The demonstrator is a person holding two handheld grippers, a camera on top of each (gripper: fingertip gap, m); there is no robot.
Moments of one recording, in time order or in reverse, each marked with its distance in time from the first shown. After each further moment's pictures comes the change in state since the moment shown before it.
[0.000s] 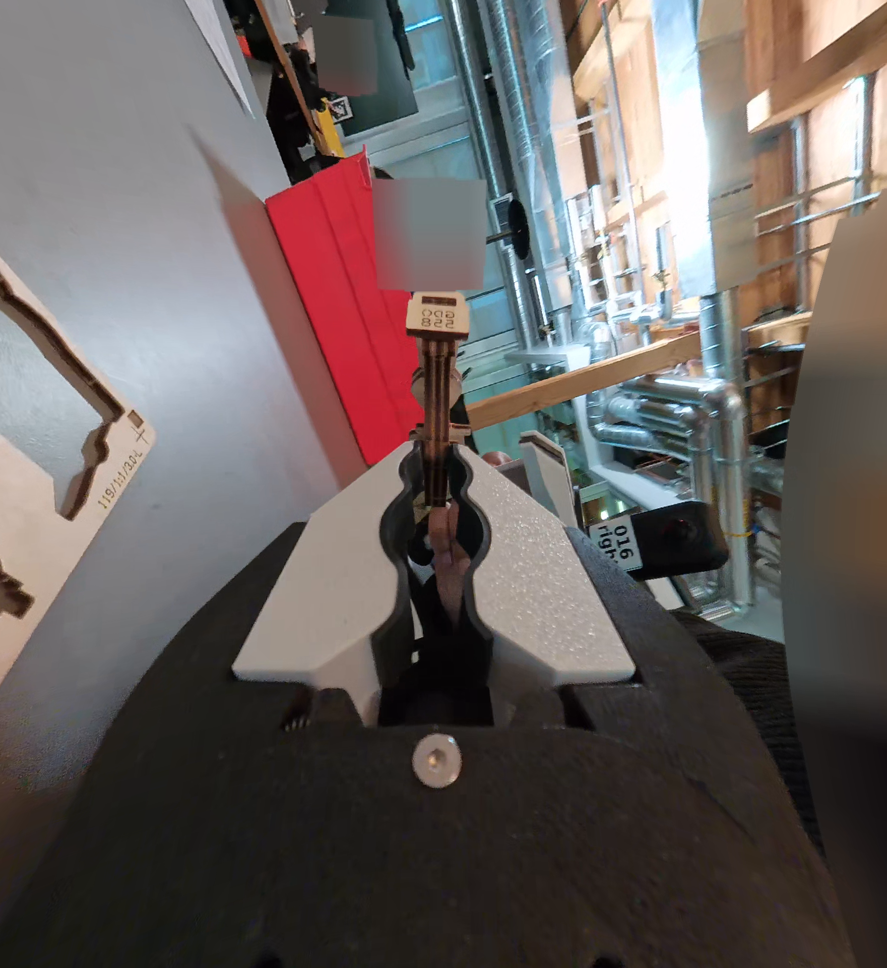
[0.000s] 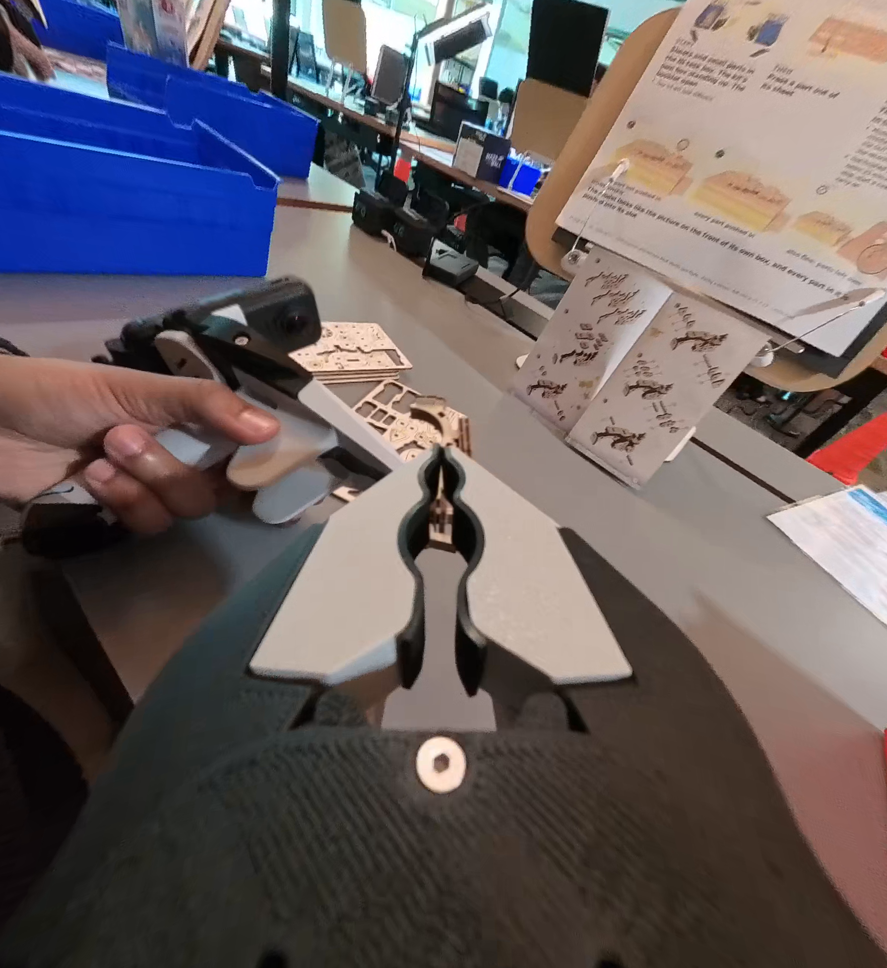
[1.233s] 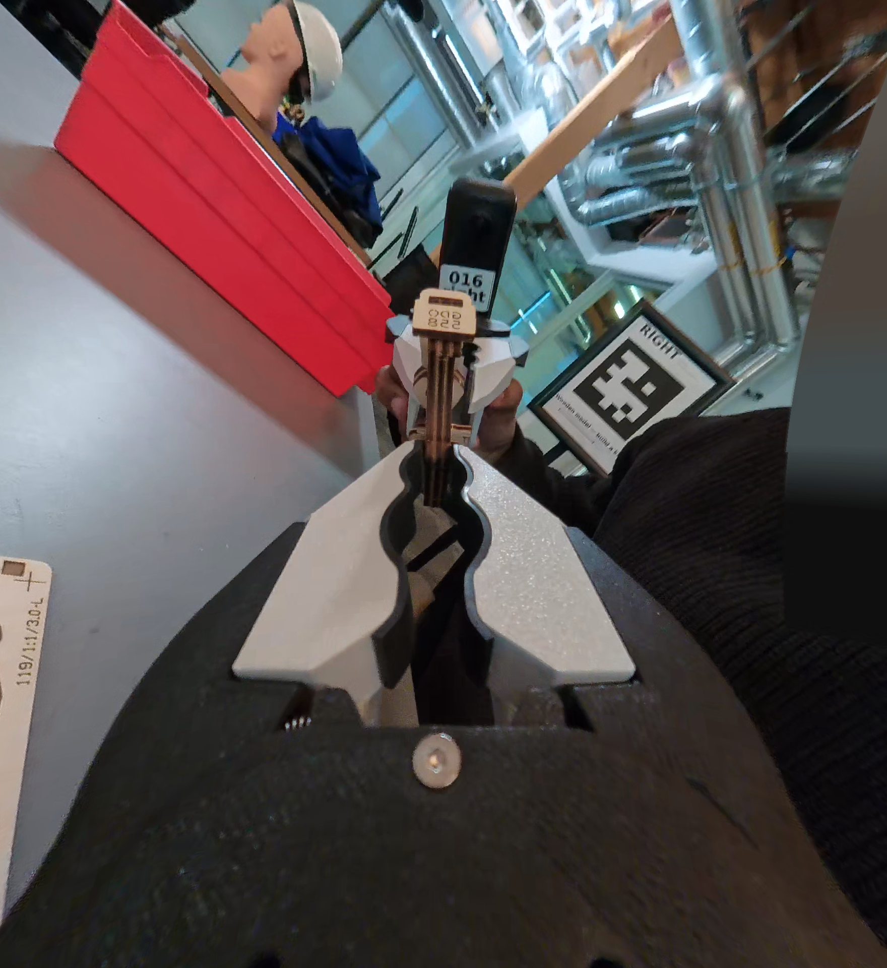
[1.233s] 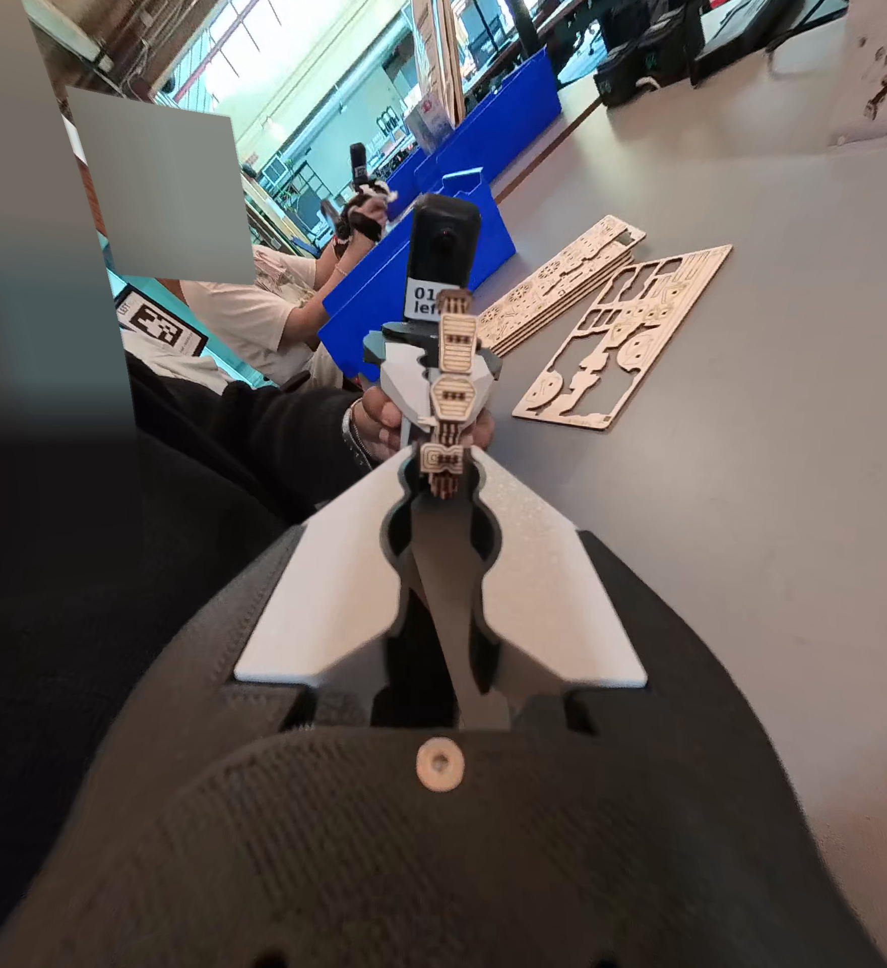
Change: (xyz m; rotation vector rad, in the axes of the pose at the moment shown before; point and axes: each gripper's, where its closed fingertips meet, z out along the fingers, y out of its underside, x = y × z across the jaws) left arm 0.024 0.030 0.001 -0.325 0.161 0.379; right arm 0.000 0.018 -0.037 -0.097 -0.663 0.833
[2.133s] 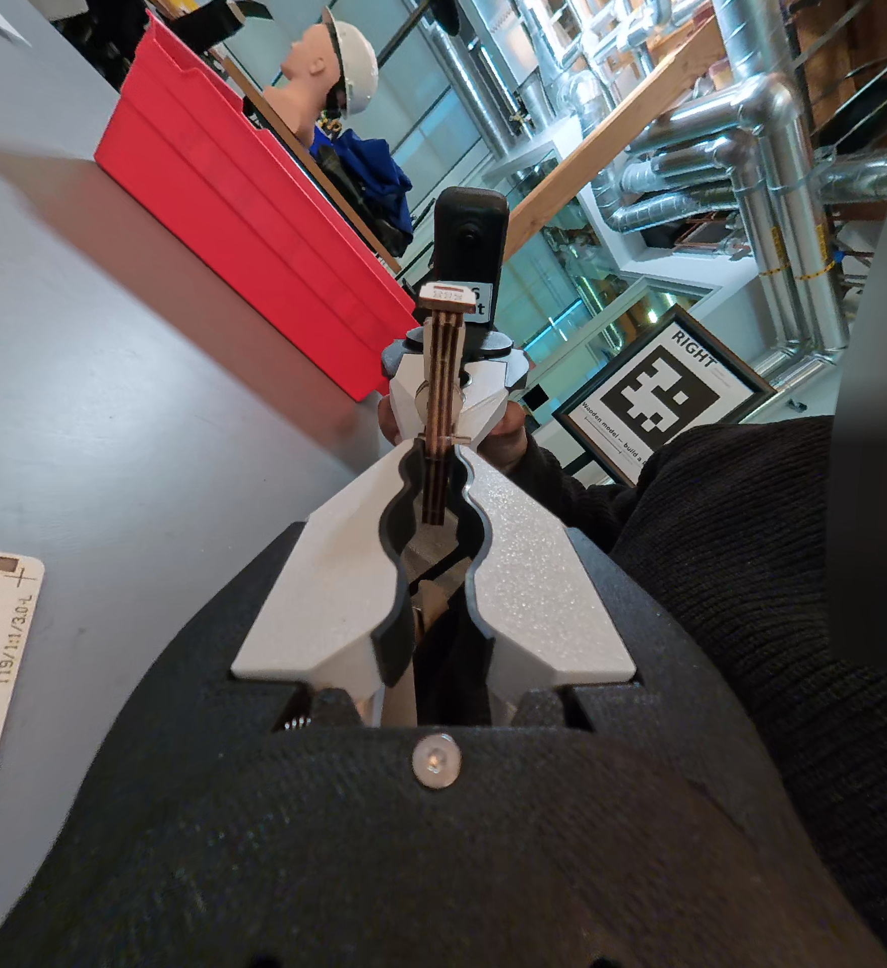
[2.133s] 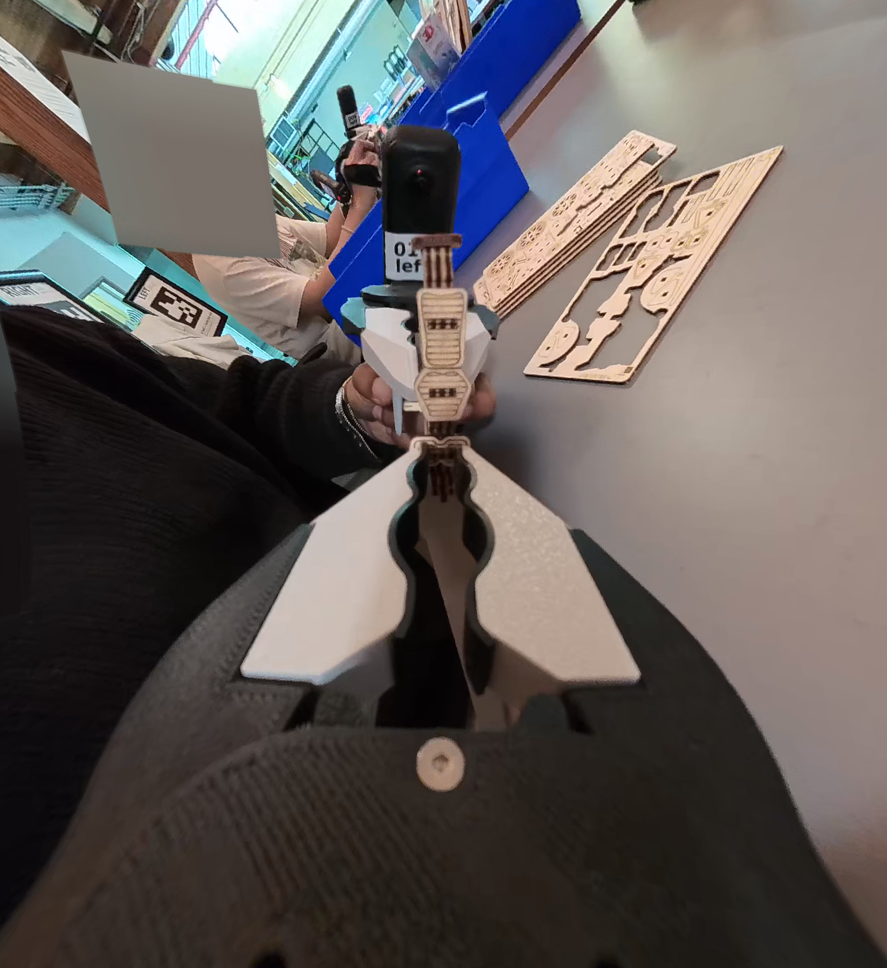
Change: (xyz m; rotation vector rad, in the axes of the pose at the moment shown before) left arm -0.001 0.001 0.007 0.018 -0.066 0.012; right arm 0.005 0.022 0.011 -0.087 -0.036 0.081
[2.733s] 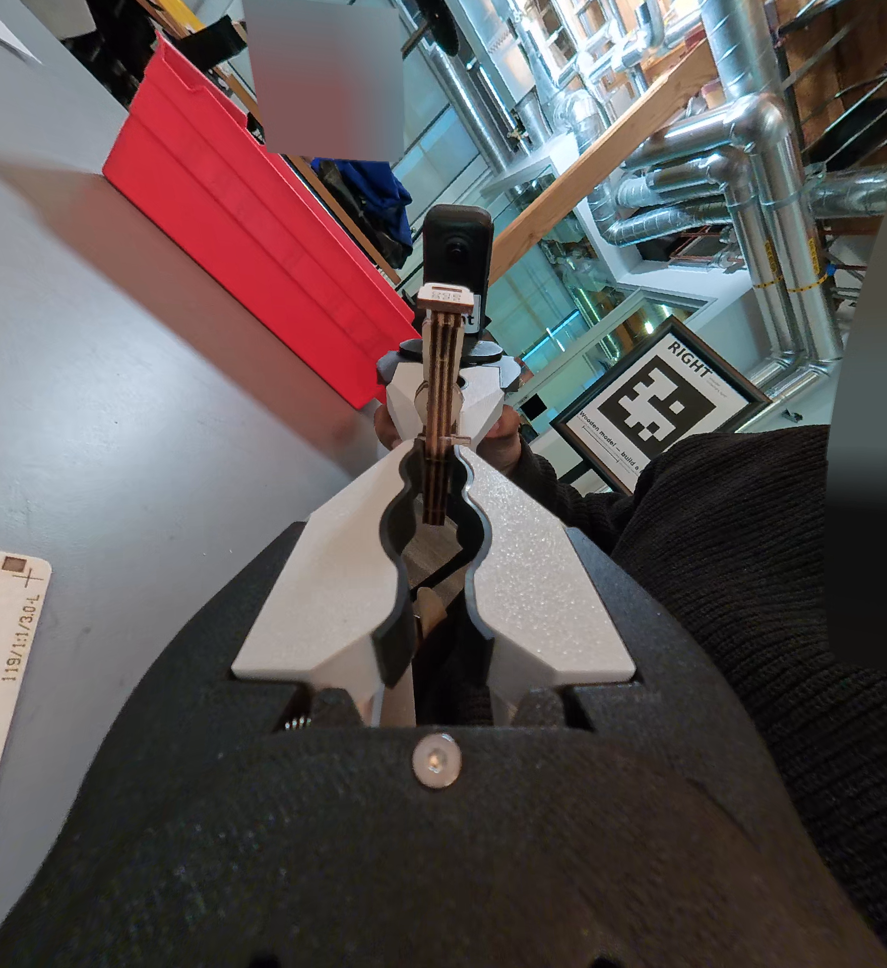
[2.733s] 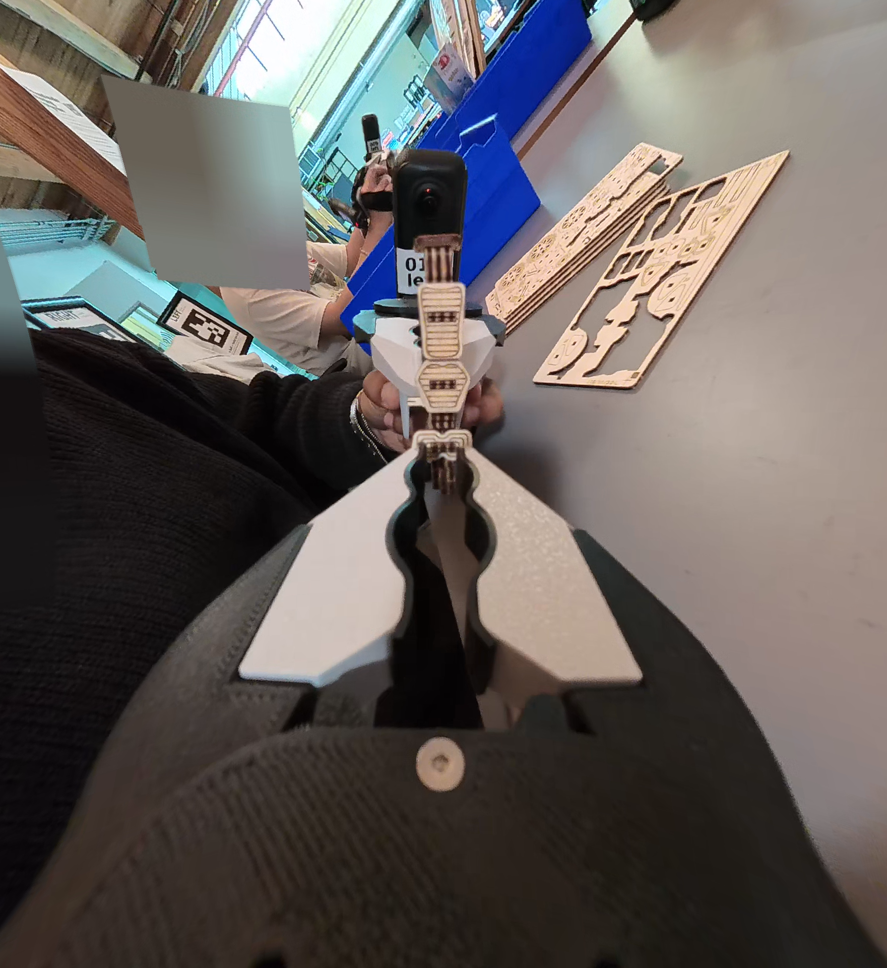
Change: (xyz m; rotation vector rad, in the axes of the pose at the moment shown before) left arm 0.000 -0.003 -0.002 0.022 0.002 -0.004; right arm -0.001 -0.003 -0.003 0.033 -0.041 0.032
